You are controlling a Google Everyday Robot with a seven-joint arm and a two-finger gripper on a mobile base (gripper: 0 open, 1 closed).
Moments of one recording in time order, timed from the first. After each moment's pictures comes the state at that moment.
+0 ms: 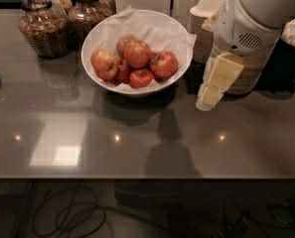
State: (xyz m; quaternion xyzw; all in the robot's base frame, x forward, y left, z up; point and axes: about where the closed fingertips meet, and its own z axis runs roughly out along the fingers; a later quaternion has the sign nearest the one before) arm 0.497 -0.120 0.978 -0.64 0.73 -0.01 0.24
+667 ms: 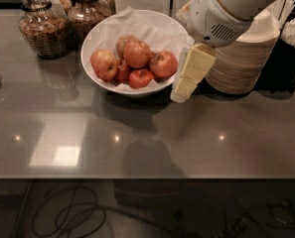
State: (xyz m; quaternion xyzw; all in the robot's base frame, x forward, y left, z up) arm 0.510 -0.071 0.992 -0.66 0.70 0.01 0.29
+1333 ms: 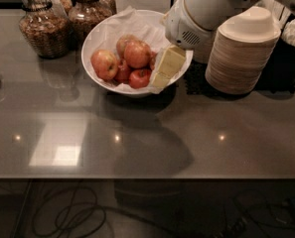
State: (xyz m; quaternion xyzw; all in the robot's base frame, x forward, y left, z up) arm 0.574 -0.039 0.956 -0.64 0.70 0.05 0.32
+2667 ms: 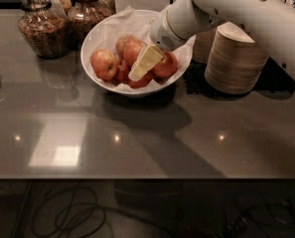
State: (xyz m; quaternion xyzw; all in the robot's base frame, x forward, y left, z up) arm 0.667 0.001 0.918 -0.59 0.70 0.10 0.39
